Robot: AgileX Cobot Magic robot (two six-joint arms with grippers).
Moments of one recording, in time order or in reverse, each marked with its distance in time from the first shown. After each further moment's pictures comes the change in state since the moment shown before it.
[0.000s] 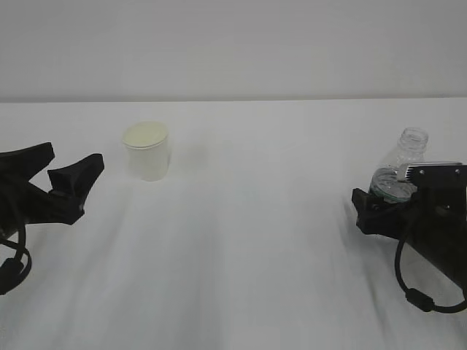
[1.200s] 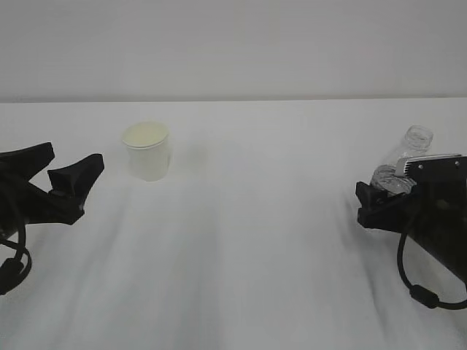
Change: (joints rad) left arm 0.000 0.000 0.000 0.000 0.000 0.001; right arm 0.000 -0.035 0.000 -0.006 0.008 -0.061
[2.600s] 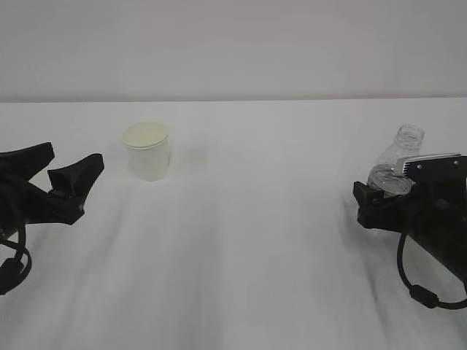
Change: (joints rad) left arm 0.000 0.000 0.000 0.000 0.000 0.002; right arm 0.000 -0.002 -0.005 0.007 -0.004 -0.024
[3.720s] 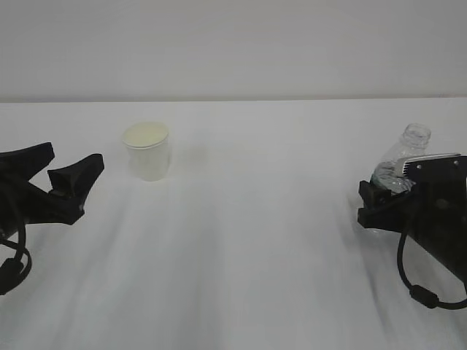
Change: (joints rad) left arm 0.000 0.000 0.000 0.000 0.000 0.000; right arm 0.000 0.000 0.000 0.000 0.000 -0.004
